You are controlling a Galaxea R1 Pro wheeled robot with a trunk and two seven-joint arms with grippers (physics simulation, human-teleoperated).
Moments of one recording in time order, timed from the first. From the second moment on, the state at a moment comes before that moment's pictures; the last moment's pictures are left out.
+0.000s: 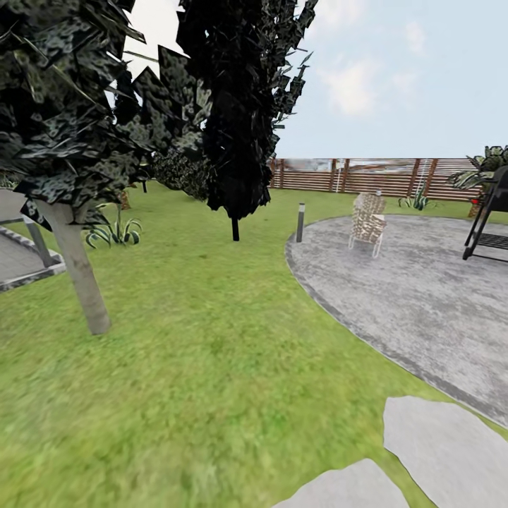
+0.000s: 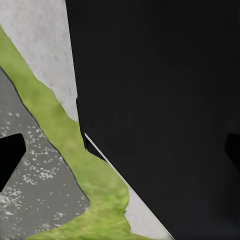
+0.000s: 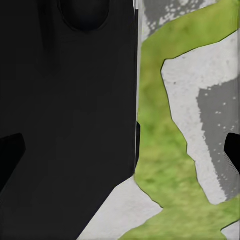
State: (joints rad) left arm 0.09 0.01 0.01 -0.04 -0.04 0.01 -0.01; right arm 0.02 -0.04 0.00 0.01 0.00 0.00 -0.01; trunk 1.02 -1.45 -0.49
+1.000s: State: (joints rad) left arm 0.09 0.01 0.01 -0.04 -0.04 0.01 -0.01; right arm 0.02 -0.05 -0.01 0.00 0.00 0.01 -0.01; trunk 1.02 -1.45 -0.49
